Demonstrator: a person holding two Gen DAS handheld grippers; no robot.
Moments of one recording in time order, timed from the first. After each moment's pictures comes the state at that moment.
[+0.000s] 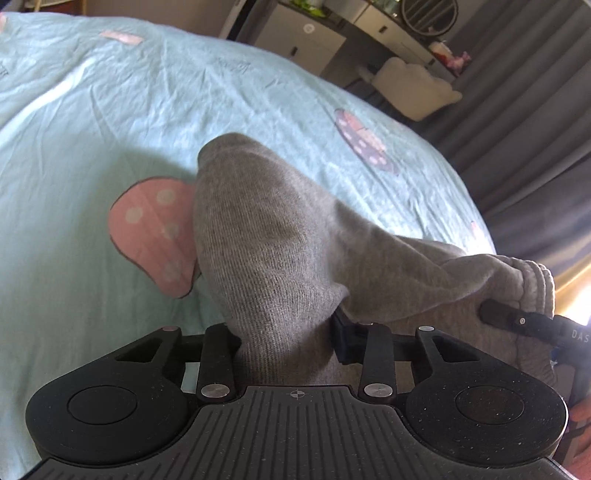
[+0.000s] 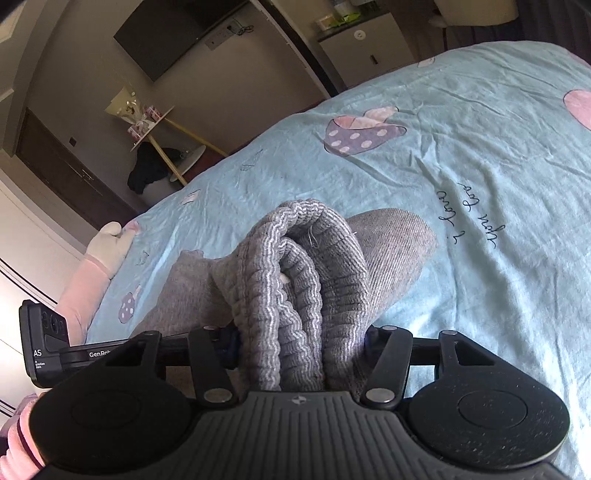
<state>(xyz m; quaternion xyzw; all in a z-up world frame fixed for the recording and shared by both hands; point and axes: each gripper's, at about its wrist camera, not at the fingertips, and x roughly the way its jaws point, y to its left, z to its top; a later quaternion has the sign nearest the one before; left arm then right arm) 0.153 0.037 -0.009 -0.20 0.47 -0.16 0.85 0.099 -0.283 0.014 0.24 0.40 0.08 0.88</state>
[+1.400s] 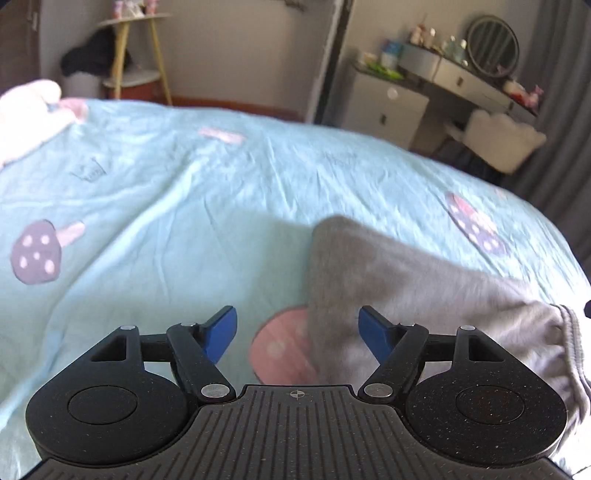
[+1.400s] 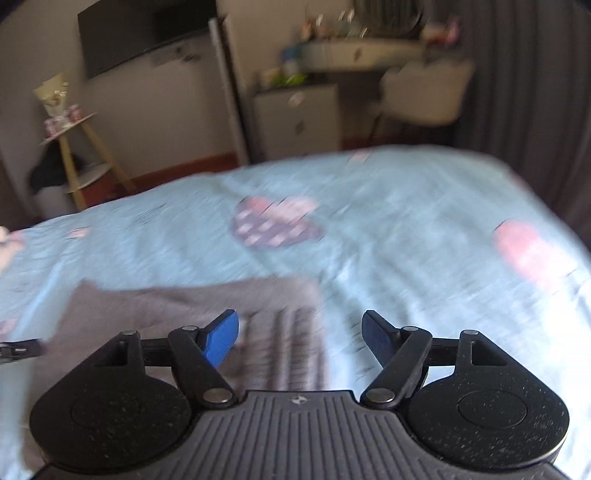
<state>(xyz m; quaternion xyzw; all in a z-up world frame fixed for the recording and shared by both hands) 0.185 0.068 0.015 -0.11 0.38 0.02 0.92 0.156 -0.255 0.043 0.03 0.32 -0.11 0.94</state>
